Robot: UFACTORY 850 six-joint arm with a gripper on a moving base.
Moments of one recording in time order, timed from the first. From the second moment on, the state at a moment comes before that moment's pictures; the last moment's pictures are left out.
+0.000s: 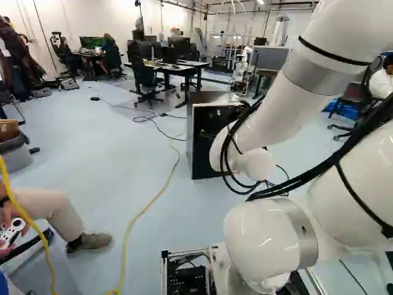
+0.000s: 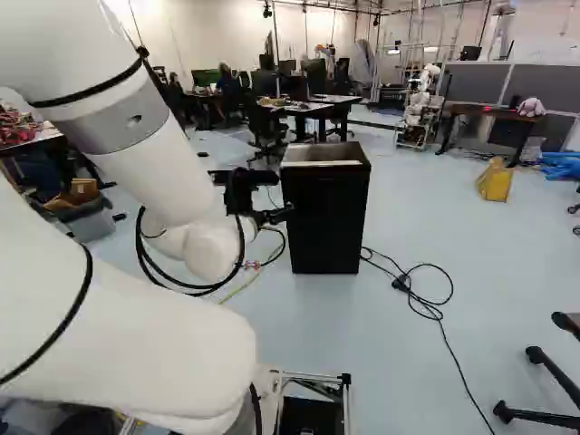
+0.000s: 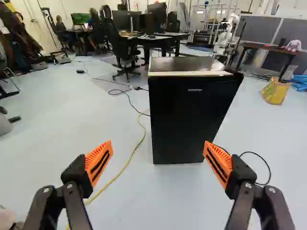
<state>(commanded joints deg) 0.0 16.0 -5.0 0.0 50.0 0.0</state>
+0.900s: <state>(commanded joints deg) 0.0 16.0 -5.0 0.0 50.0 0.0</state>
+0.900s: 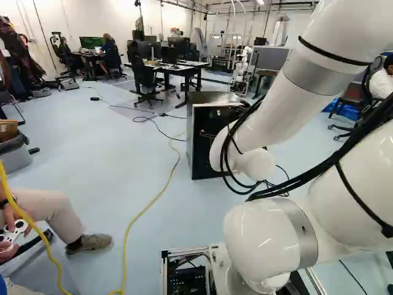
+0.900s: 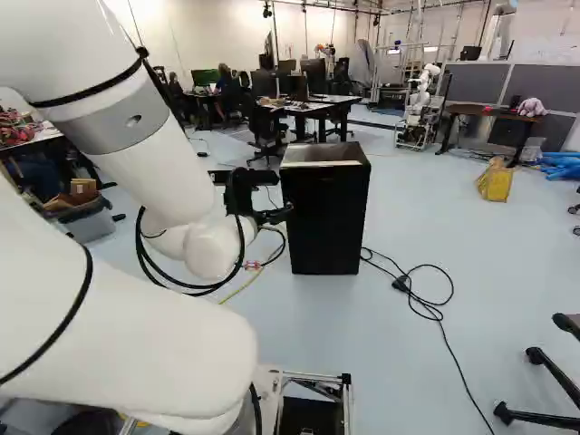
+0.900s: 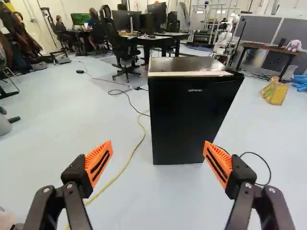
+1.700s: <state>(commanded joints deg) 0.0 16.0 -5.0 0.0 50.0 0.0</state>
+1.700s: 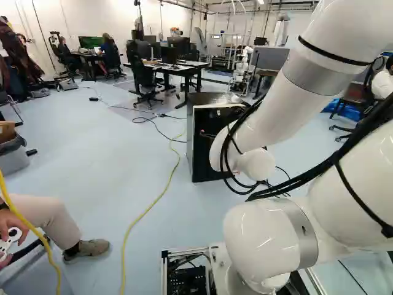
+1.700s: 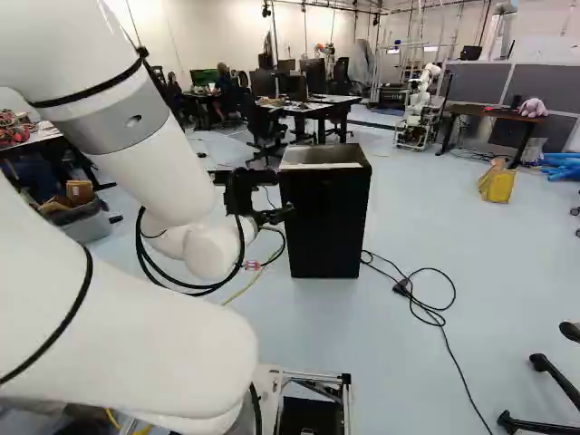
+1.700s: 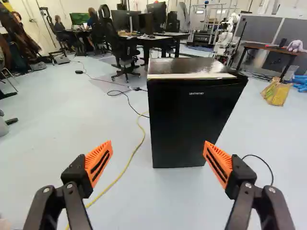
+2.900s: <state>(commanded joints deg) 0.0 16.0 -5.0 0.0 50.0 0.0</state>
